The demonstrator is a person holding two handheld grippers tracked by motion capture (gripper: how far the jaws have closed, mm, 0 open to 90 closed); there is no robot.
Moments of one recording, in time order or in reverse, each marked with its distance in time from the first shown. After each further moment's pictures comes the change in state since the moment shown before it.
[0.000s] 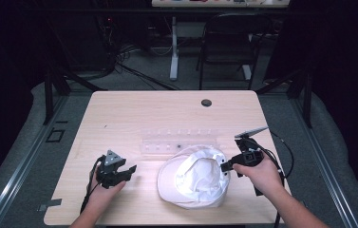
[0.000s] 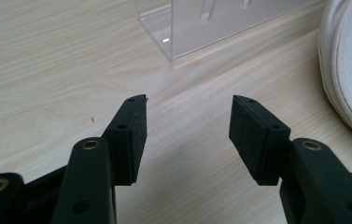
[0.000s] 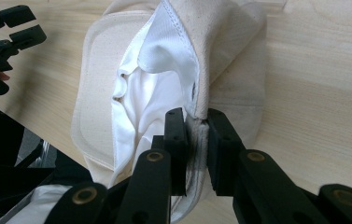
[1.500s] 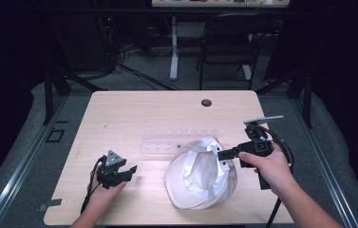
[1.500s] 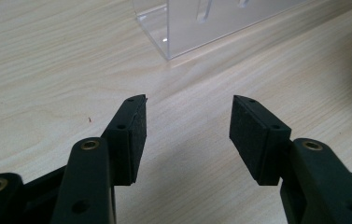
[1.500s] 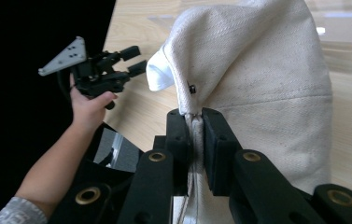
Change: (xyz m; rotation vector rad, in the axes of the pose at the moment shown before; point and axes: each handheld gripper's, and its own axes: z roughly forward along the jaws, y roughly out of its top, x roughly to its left) left arm -0.002 0.000 0.000 0.003 0.003 0.013; right arm 0.023 0.008 -0.055 -0.084 0.290 0.008
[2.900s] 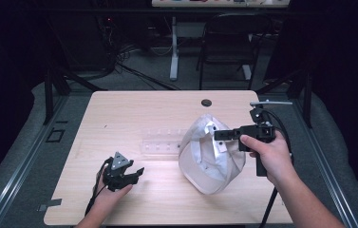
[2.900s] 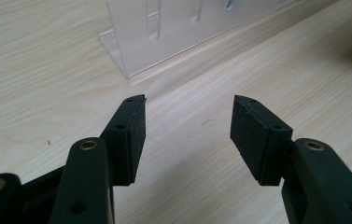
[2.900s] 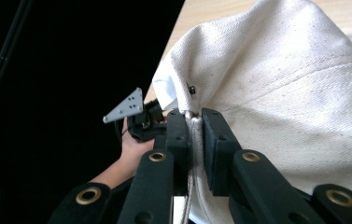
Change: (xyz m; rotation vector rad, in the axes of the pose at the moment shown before) left arm -0.024 0.007 -0.002 -0.034 -0.048 0.047; right arm 0.029 0.022 -0.022 -0.174 0.140 -0.054
